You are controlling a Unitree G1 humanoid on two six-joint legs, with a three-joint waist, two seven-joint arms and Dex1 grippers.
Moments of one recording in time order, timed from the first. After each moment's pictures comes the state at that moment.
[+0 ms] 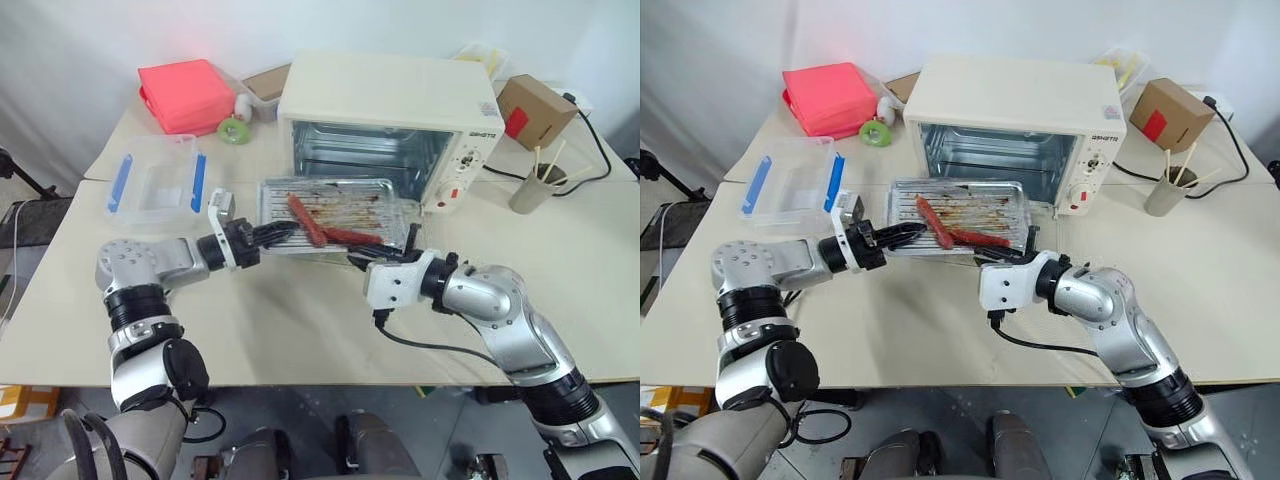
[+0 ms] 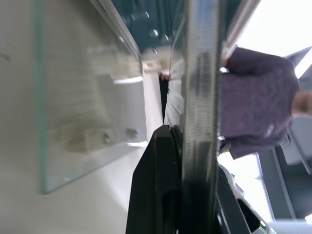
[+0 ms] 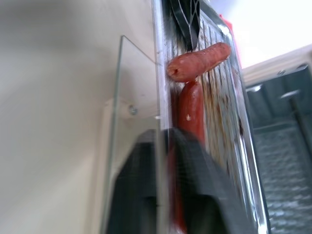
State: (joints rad) left arm -0.87 0.31 0.70 0.48 -0.89 1.61 -0.35; right arm -0.42 -0.60 0.25 -0.31 -0.33 -0.03 0.77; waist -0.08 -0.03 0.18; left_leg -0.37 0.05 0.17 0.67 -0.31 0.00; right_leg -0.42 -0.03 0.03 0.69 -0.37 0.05
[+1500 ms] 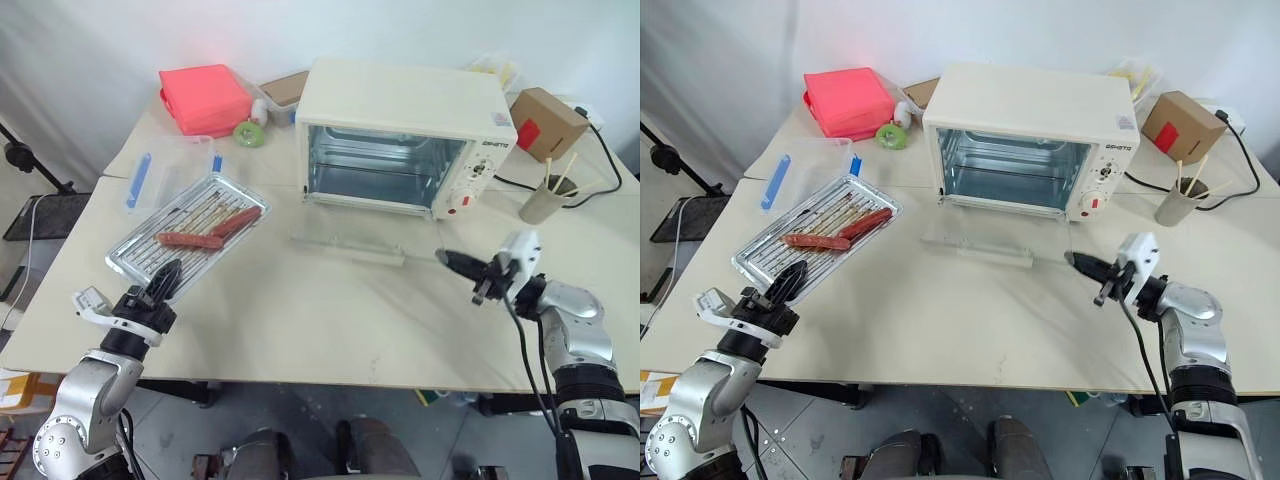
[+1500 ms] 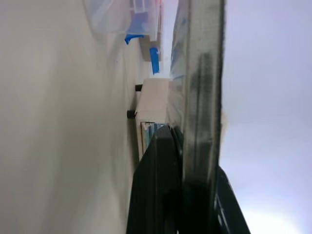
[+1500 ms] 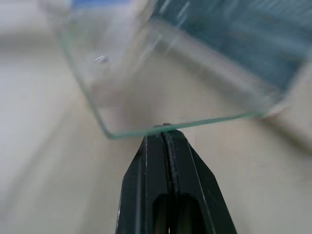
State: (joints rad) left arm -0.06 0.17 0.76 -0.18 -1.94 0.94 0.37; right arm -0.43 -0.57 -0.23 0.46 0.48 -0.10 1.13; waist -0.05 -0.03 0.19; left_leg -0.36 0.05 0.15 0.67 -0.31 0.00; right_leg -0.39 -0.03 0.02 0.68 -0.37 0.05
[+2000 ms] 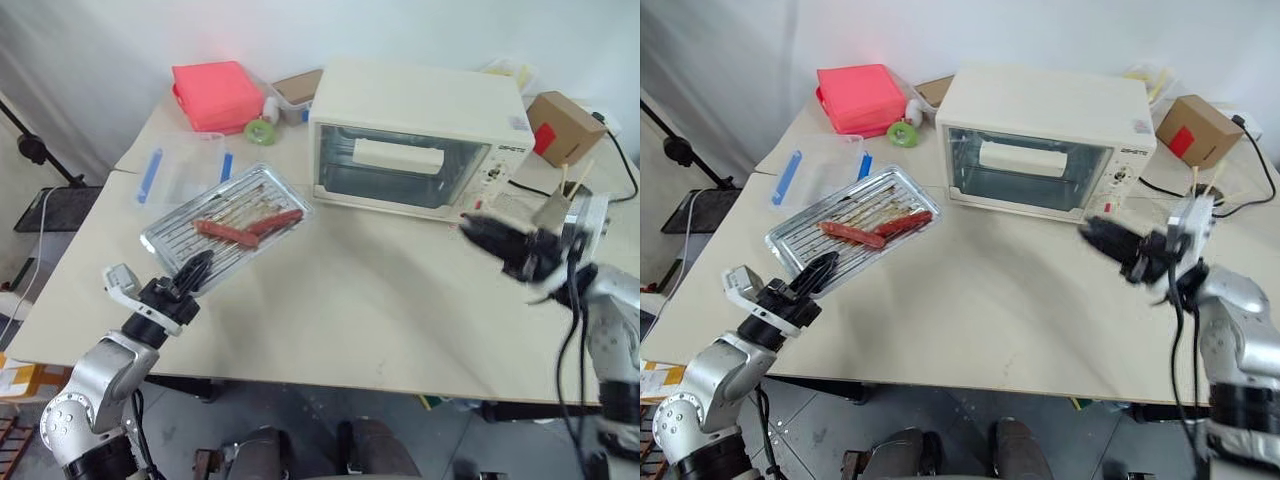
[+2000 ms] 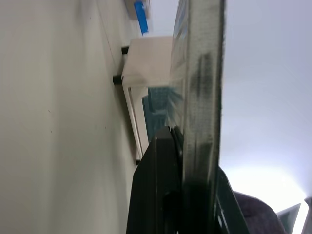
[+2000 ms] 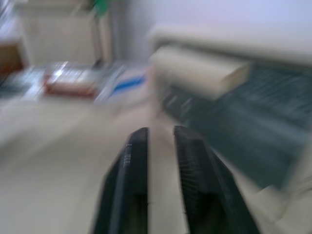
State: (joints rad) left arm -0.12 0.24 0.66 -0.14 -1.94 1.07 0.33; right arm -0.21 -0.70 -0.29 -0.04 0.65 0.20 1.14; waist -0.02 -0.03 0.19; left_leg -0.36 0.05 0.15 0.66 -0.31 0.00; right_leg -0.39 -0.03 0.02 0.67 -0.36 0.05
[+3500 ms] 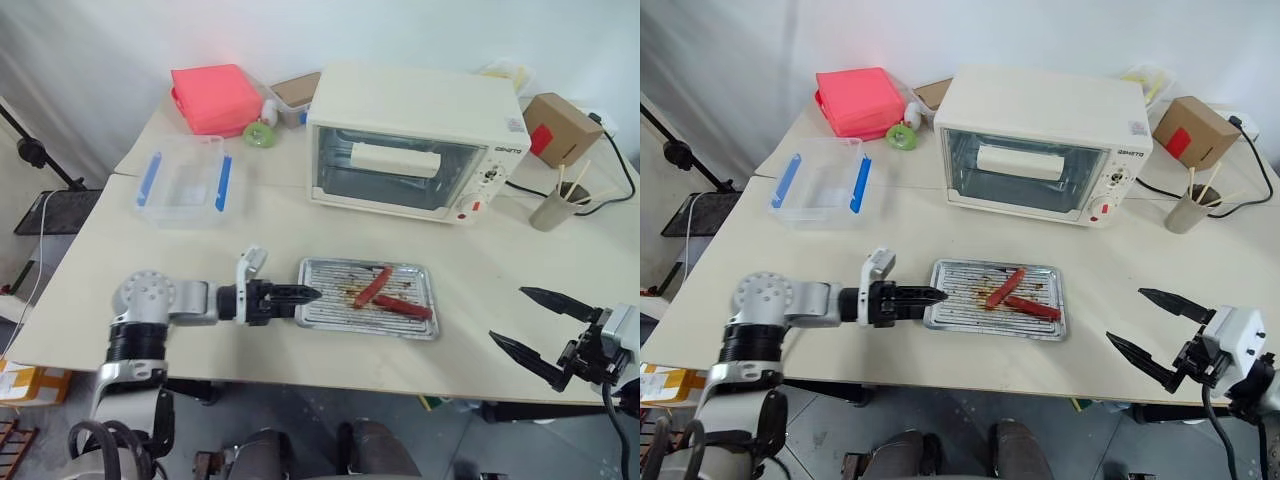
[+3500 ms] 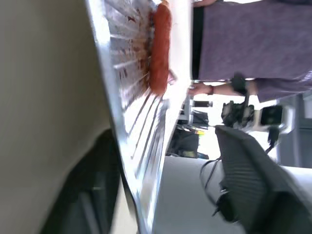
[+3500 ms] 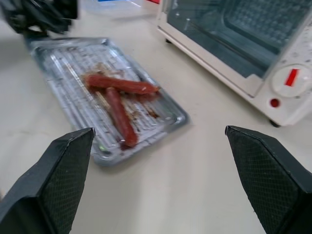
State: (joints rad) left arm -0.63 0.42 0.19 0.34 -1.13 1.60 -0.38; right arm 0.31 -0.70 -0.54 -0.23 0.58 -0.02 1.11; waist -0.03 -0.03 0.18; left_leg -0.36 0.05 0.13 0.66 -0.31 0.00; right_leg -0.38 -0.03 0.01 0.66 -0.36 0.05
